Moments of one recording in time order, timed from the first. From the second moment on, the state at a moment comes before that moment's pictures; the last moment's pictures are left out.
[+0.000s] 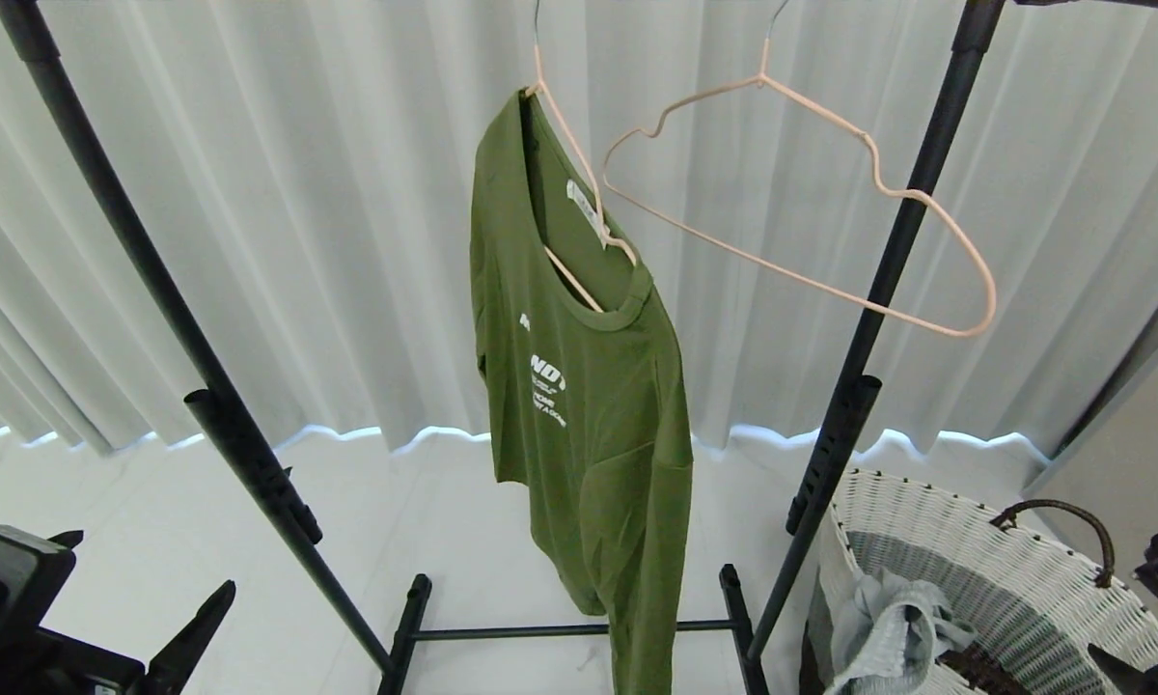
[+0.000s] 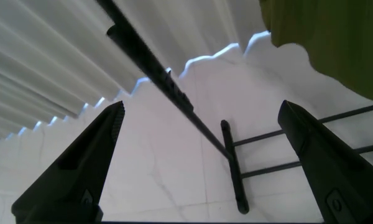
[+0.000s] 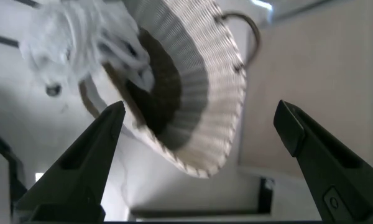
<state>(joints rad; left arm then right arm) -0.05 0.94 -0.06 -0.64 0.06 0.46 0.25 1.03 -0.28 -0.13 -0.37 -0.35</state>
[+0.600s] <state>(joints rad) -0.06 0.96 -0.06 -0.64 0.01 0.39 0.31 1.52 -0.20 -0.63 -0.31 -0.36</state>
